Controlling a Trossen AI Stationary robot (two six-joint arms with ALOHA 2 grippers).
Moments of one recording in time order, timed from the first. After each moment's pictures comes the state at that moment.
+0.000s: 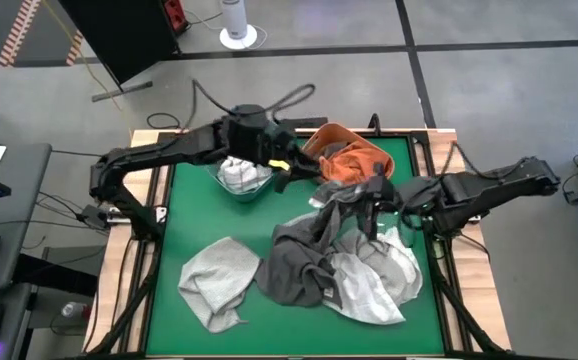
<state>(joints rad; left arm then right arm) 0.21 1.61 1.70 -0.29 0.34 -0.34 0.25 1.00 0.99 -0.35 0.44 0.19</state>
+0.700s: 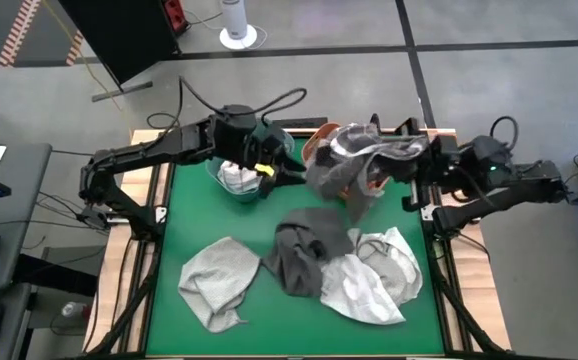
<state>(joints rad) 0.19 1.53 1.70 -0.44 0.36 -0.31 0.13 0.88 1.04 0.33 0.17 -0.04</state>
